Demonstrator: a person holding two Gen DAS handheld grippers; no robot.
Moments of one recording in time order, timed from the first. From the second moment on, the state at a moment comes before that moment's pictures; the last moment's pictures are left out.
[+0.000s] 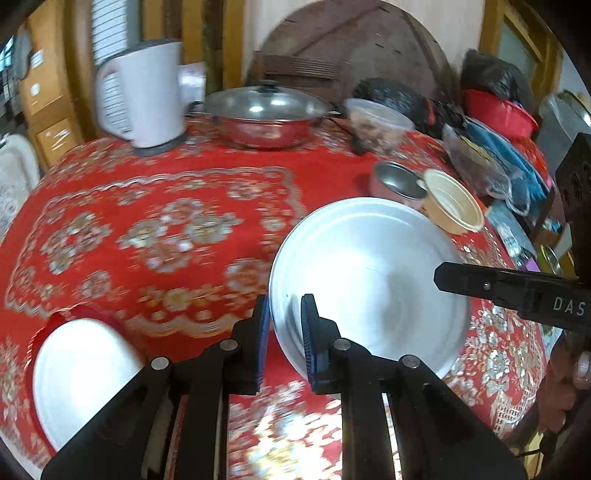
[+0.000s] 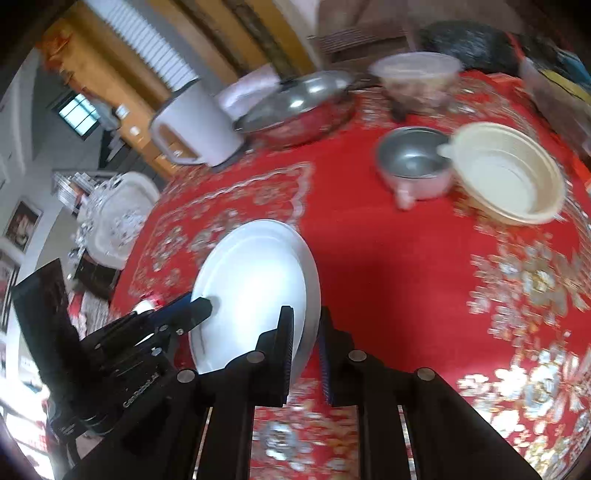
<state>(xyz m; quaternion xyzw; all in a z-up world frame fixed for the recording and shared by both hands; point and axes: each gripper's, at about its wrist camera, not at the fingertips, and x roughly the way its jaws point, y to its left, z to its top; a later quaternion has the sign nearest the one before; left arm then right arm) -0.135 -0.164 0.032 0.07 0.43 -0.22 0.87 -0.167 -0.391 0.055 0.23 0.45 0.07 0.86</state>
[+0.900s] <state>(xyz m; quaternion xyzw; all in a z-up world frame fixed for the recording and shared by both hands) -0.137 0.047 0.022 -0.02 0.43 -0.07 0.90 -0.110 -0.152 0.056 0.15 0.48 0.27 0.82</state>
